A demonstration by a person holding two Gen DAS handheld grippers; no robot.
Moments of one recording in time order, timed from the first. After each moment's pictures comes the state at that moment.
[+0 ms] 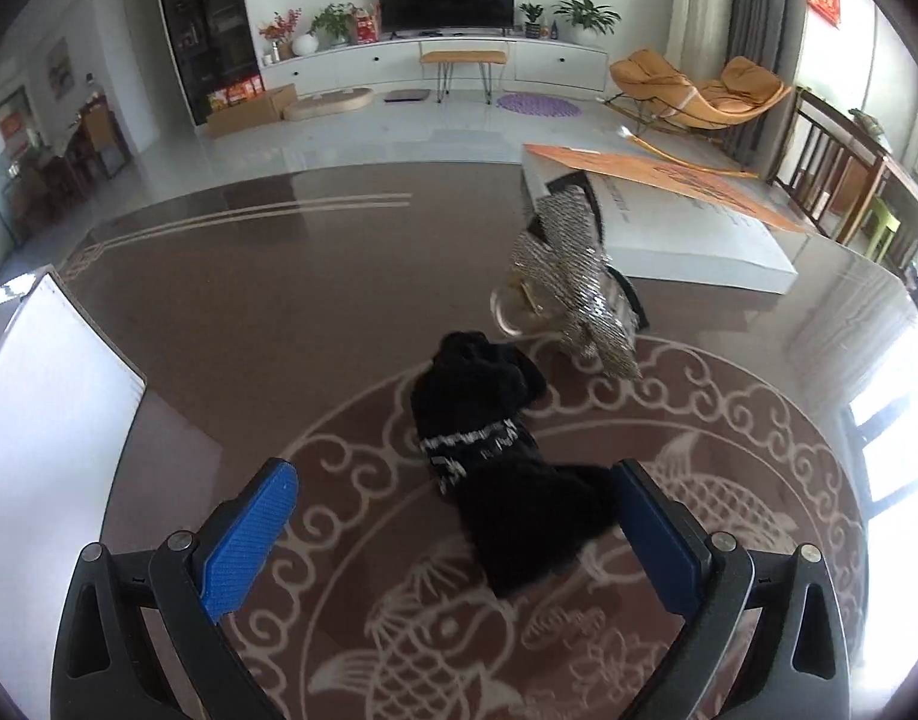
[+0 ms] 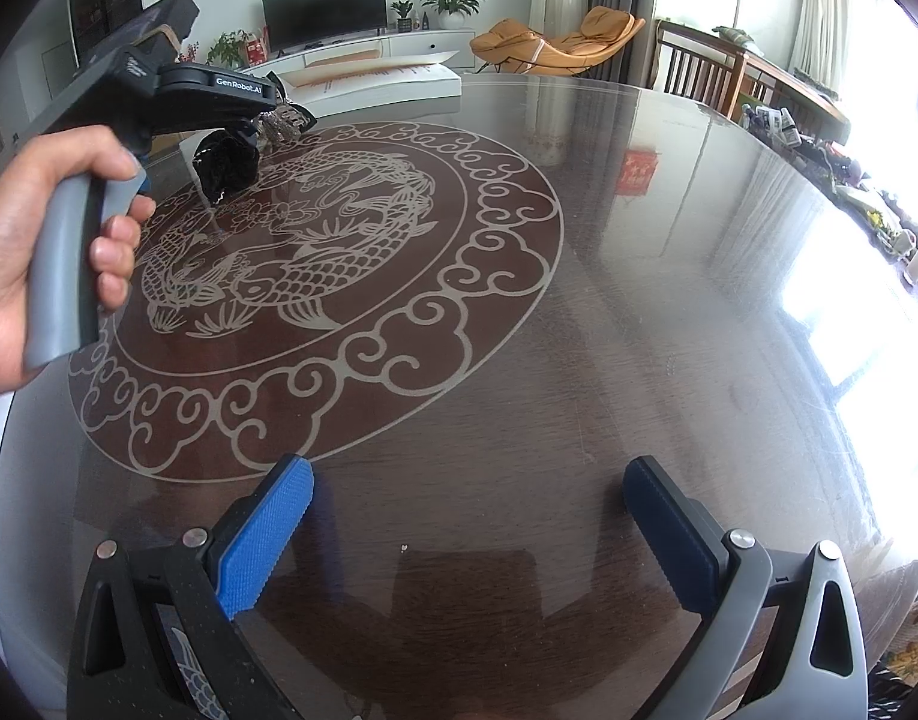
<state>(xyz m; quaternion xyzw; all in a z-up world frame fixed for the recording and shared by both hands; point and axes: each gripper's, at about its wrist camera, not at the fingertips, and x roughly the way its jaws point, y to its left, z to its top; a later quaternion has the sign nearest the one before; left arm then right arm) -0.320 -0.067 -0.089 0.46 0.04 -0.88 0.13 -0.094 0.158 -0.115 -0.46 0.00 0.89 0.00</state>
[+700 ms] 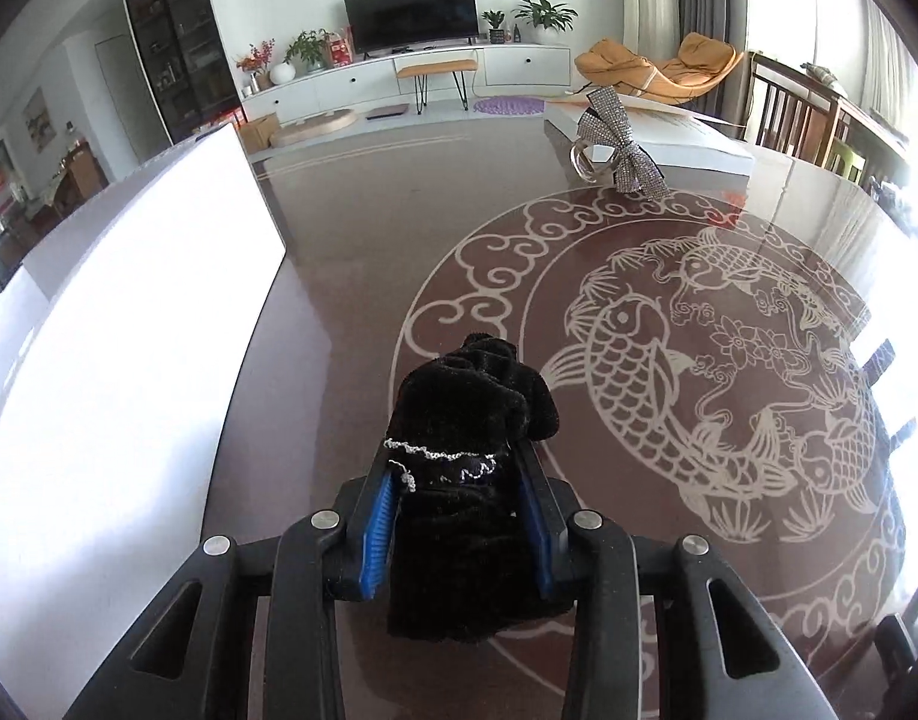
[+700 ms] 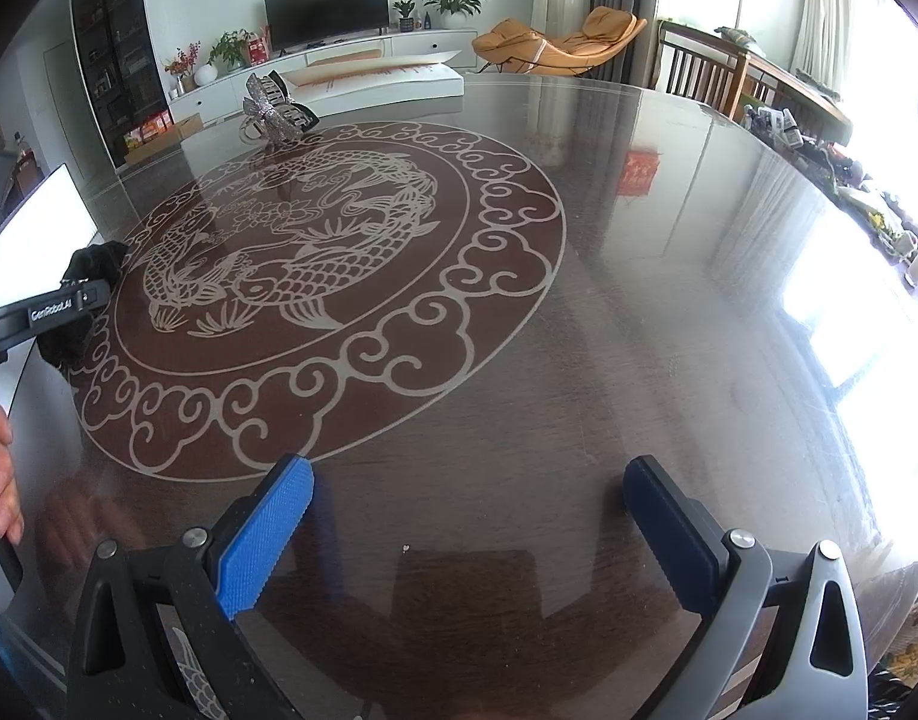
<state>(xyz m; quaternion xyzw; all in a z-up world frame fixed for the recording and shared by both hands) -0.159 -0.129 -0.107 0.45 0.00 -0.89 0.09 -0.096 0.157 -0.114 -0.46 0.00 0.89 0.00</state>
